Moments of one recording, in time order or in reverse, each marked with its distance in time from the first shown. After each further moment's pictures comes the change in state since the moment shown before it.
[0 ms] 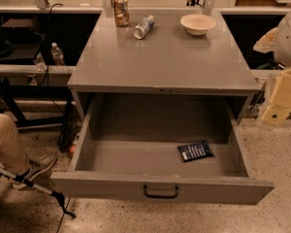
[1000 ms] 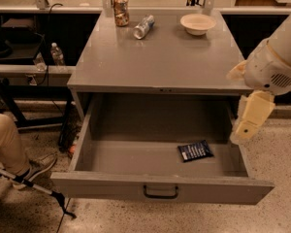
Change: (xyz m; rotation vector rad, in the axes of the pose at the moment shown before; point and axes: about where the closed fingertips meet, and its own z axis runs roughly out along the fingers) arm -0.010 0.009 0.078 -0.176 -0.118 0.007
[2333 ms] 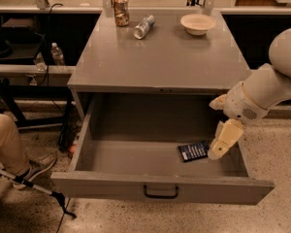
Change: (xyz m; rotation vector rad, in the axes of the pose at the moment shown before) arm 0.017 -0.017 0.117 -0.100 -0.154 0.076
